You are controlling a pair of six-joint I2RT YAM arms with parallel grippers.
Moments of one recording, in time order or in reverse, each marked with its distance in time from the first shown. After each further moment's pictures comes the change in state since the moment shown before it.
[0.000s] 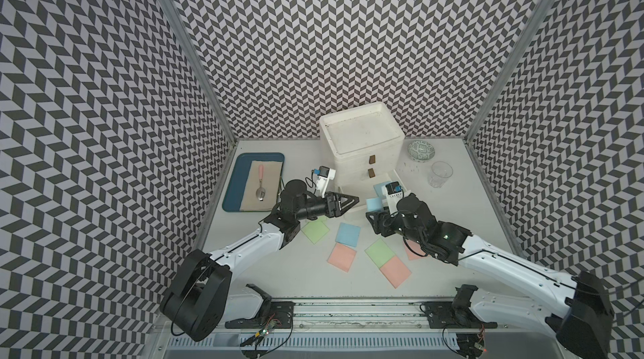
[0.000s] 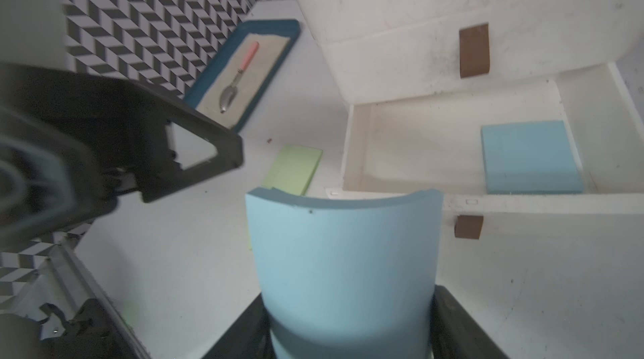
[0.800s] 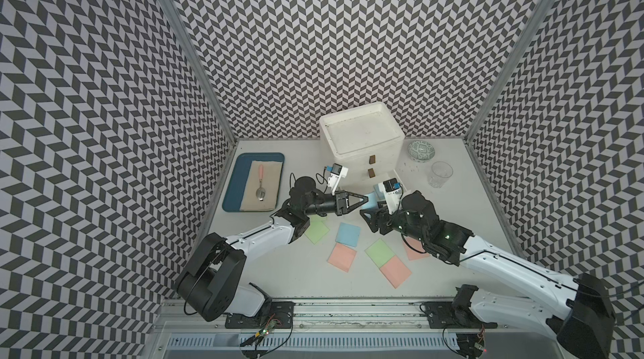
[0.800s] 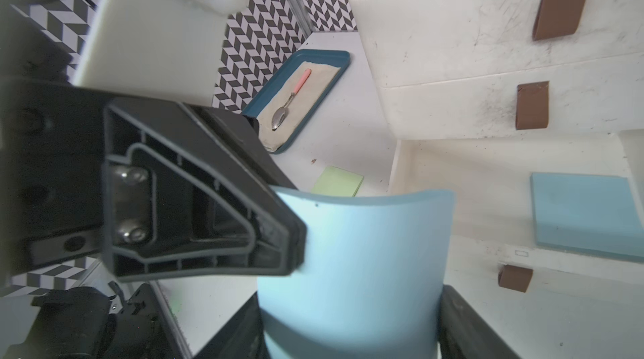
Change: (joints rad) left arm -0.046 0.114 0.066 0.135 0.074 -0.082; right arm -0.020 0.017 -0.001 0.102 -0.116 -0.058
